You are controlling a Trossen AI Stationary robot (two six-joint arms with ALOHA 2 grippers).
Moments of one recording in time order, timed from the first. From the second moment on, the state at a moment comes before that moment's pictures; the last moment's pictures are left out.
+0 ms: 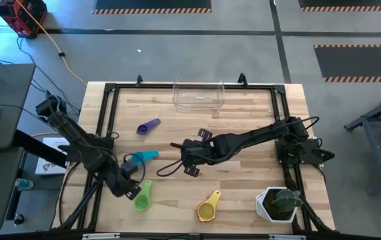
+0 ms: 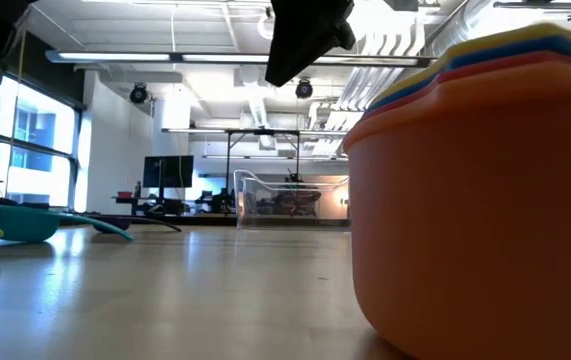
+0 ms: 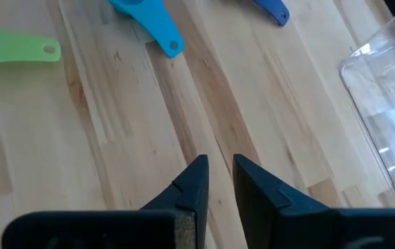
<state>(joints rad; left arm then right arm) -0.79 1.25 0.79 -0.71 -0.07 -1.68 0.25 1.97 1.80 -0.92 0.41 0.46</state>
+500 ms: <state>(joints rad) -0.84 1.43 0.79 -0.51 -0.06 -1.80 0.25 1.97 1.80 -0.94 0.41 0.43</state>
